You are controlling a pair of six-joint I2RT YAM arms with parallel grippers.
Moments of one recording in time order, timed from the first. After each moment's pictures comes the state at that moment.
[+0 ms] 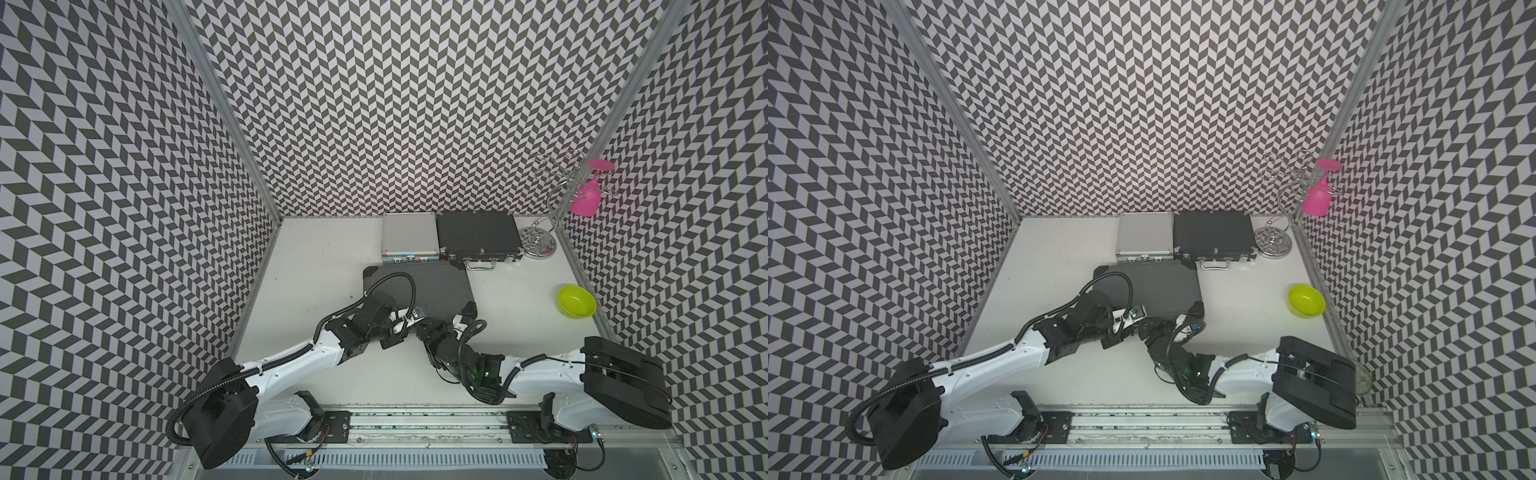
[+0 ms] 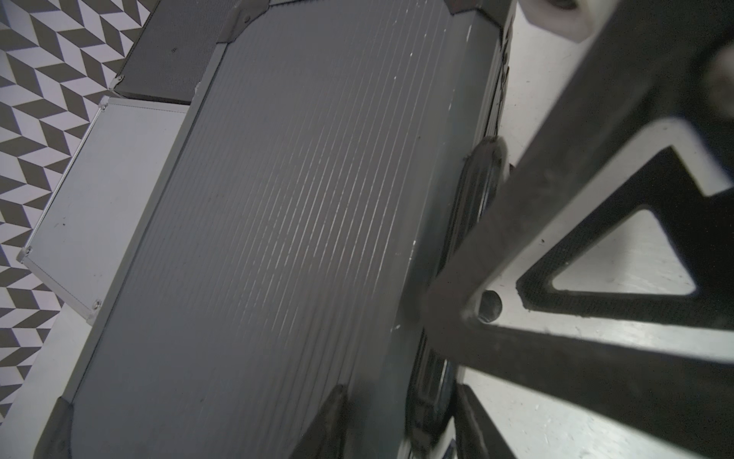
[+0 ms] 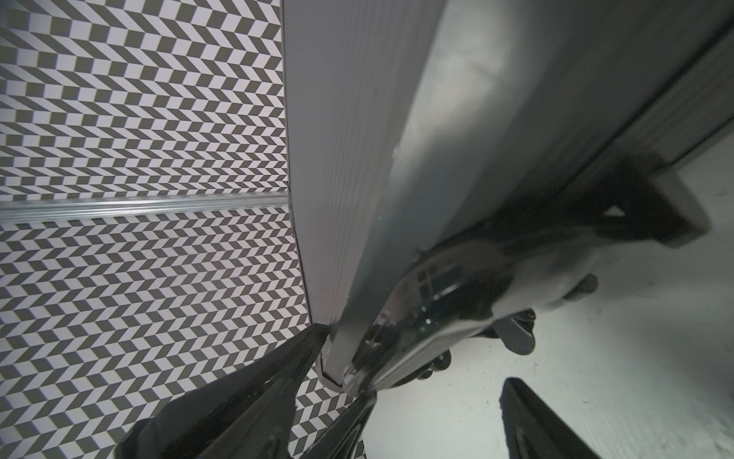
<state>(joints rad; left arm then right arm) -0.78 1.23 0.66 -0.20 0.04 0.53 1.19 1.47 0.49 0.49 0.51 1.78</state>
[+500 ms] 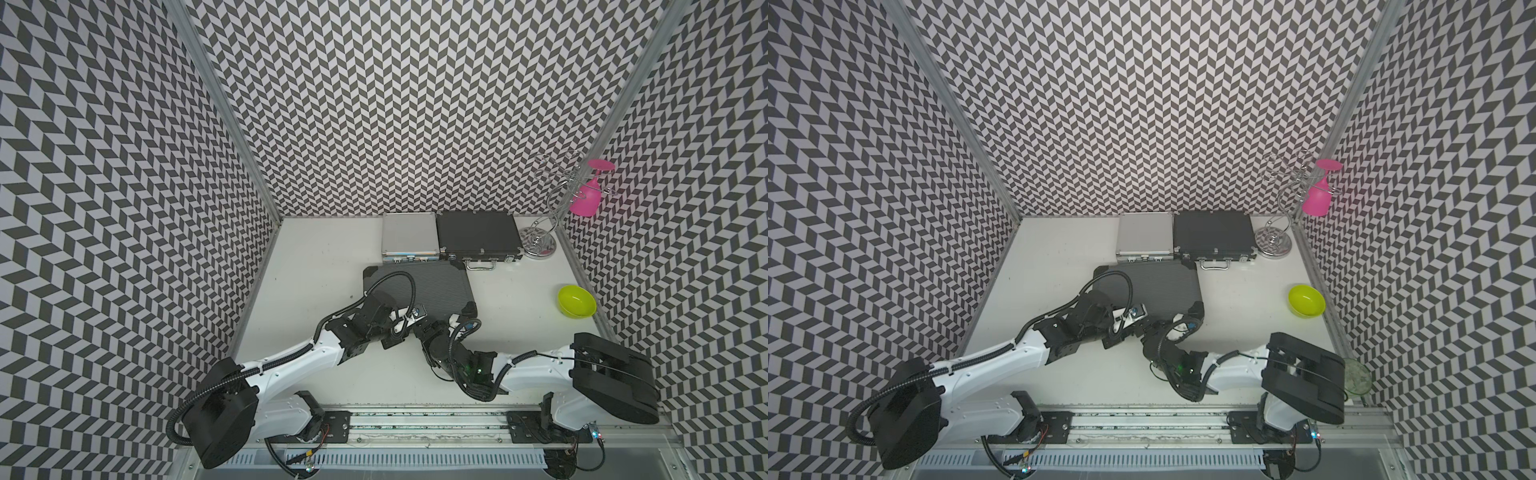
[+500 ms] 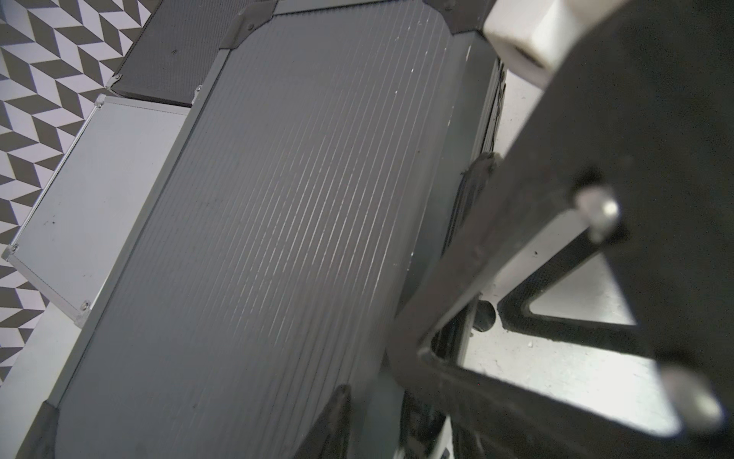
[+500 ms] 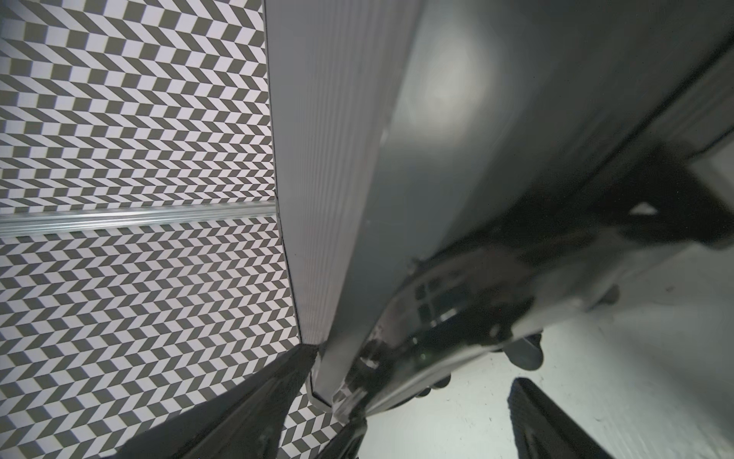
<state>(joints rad) -0.78 1.24 0.66 -0.19 0.05 0.50 1.19 1.53 0.55 0.44 0.53 1.81</state>
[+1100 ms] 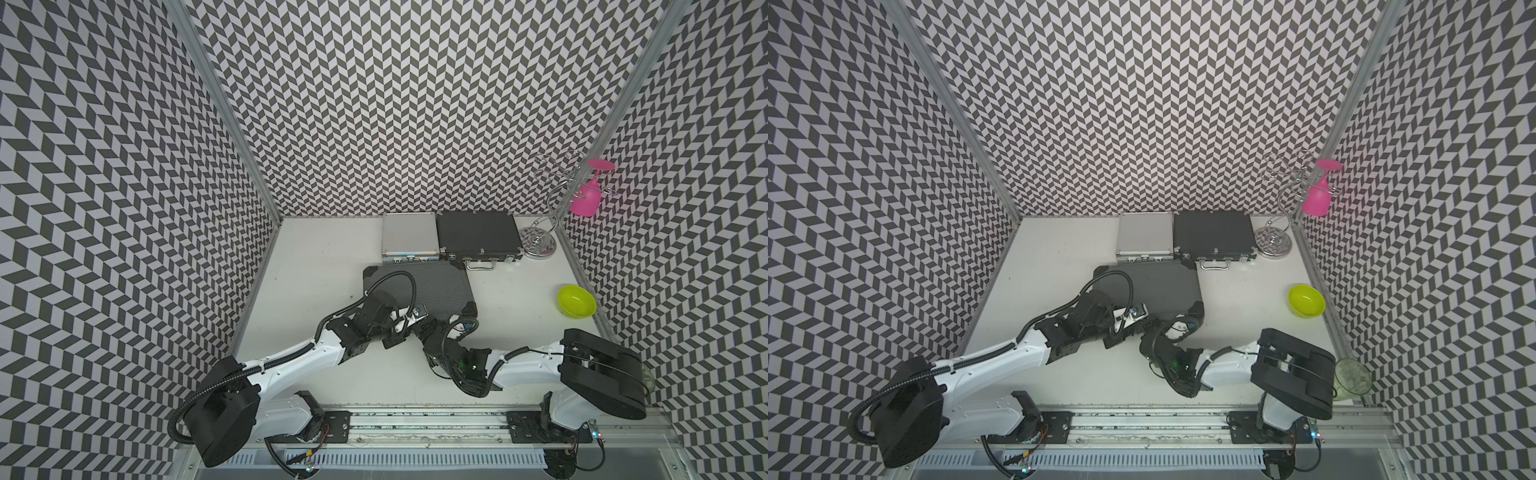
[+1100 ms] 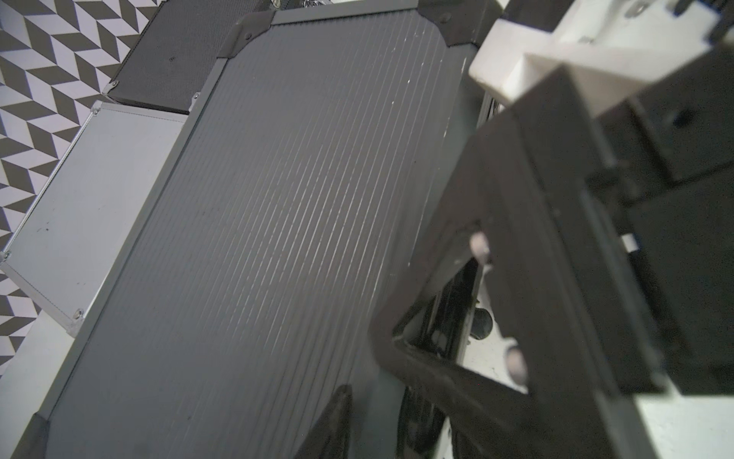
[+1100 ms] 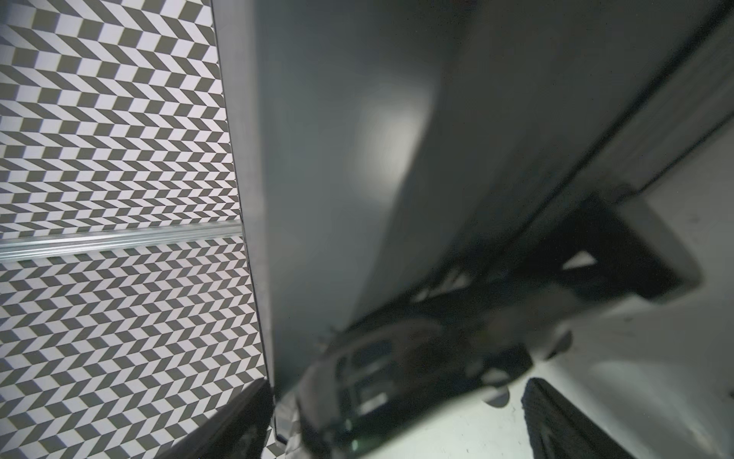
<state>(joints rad) -0.78 1.24 0.66 -0.17 0.07 0.50 1.16 1.58 0.58 0.40 0.53 1.84</state>
